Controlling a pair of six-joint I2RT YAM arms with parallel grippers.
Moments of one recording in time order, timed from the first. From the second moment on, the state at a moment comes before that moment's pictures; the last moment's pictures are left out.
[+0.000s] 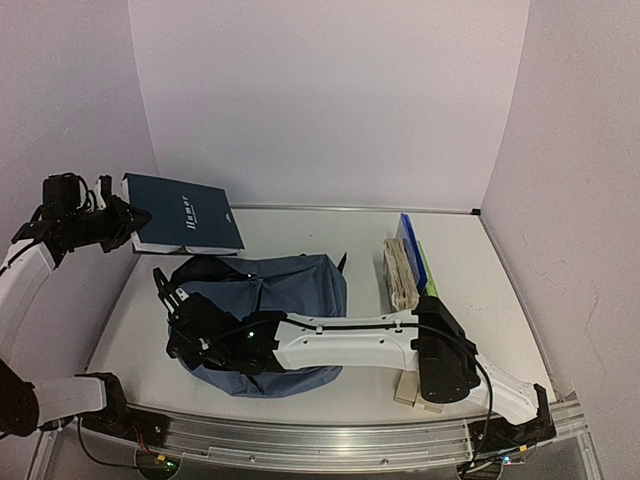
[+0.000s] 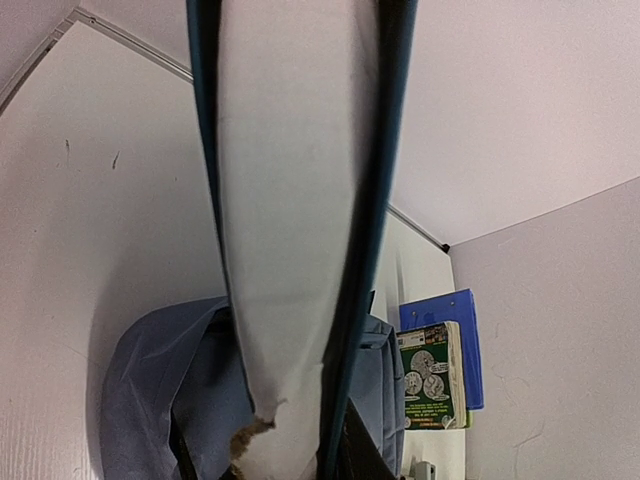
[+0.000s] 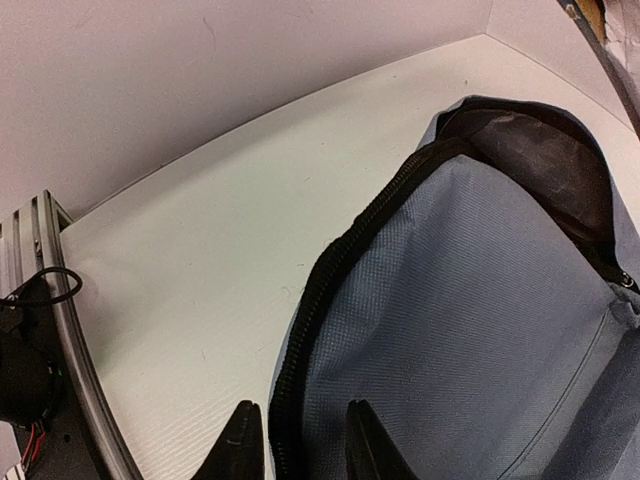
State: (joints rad) left arm 0.11 1.00 0.98 -0.49 0.59 -0.61; right arm 1.40 2.55 2.29 -0.31 0.36 0.27
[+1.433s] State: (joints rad) left arm 0.11 0.59 0.91 -0.86 0.46 -0.70; right arm 1.32 1.97 1.61 -0.04 0.85 0.63
